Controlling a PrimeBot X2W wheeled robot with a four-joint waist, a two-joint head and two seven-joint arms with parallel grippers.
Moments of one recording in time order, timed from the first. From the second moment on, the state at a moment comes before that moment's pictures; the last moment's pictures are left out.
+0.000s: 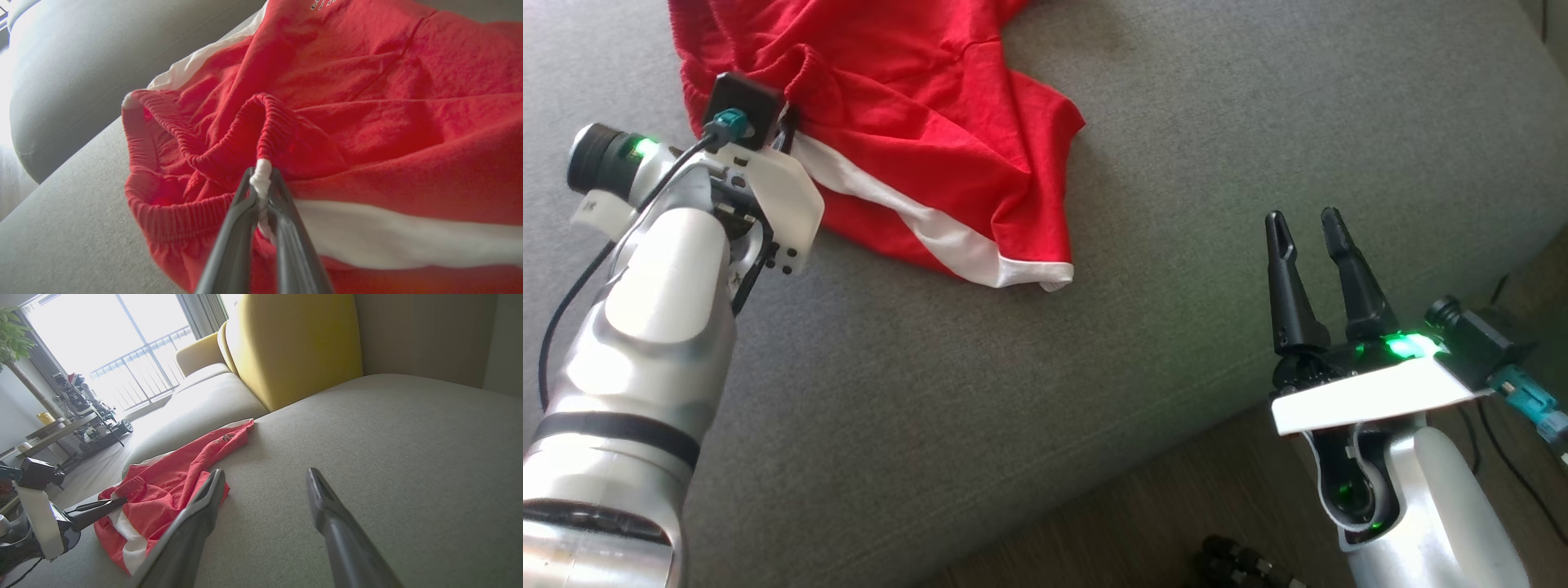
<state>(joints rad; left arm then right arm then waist) -0.91 0.22 -0.45 0.97 -0.02 -0.11 -0.04 -0.19 -0.05 0.15 0.09 0.51 0.13 -0.26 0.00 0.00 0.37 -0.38</state>
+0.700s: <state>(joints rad) -0.66 0.15 -0.34 0.87 -0.29 -0.12 -0.18 -0.19 -0.05 0.10 0.14 0.44 0.13 -0.26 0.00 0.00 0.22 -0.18</state>
